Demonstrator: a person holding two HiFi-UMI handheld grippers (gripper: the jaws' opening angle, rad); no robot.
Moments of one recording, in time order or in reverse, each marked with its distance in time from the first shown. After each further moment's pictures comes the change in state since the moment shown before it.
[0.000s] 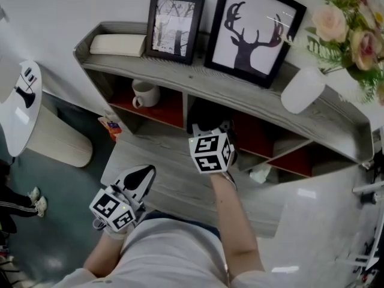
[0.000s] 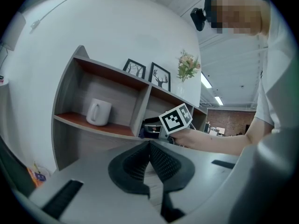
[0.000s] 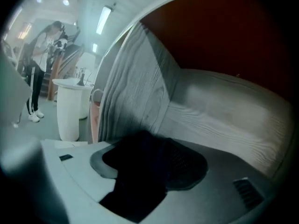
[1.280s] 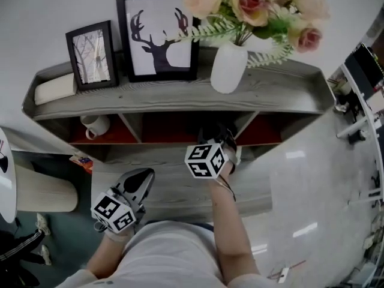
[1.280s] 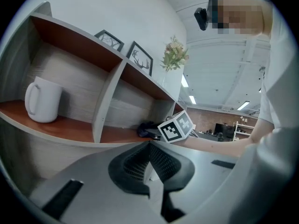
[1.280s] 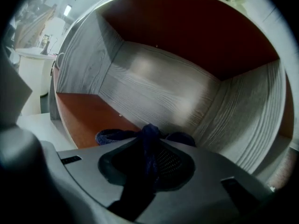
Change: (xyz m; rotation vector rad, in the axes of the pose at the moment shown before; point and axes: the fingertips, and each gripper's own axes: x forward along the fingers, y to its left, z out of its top) left arm 0.085 -0.056 0.004 0.025 0.092 -0.355; right arm -0.098 -0.127 -0.106 0.016 0.273 -0.479
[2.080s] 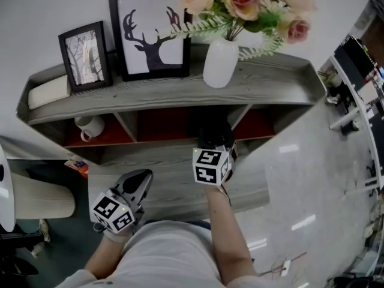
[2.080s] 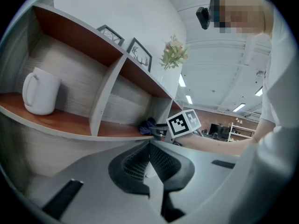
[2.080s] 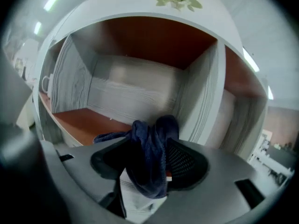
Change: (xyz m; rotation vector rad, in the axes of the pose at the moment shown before) left arm -0.002 -0.003 -0.011 -0.015 0.026 -0.055; right arm -0.036 -0.020 -0.024 0.303 -0.010 -0.096
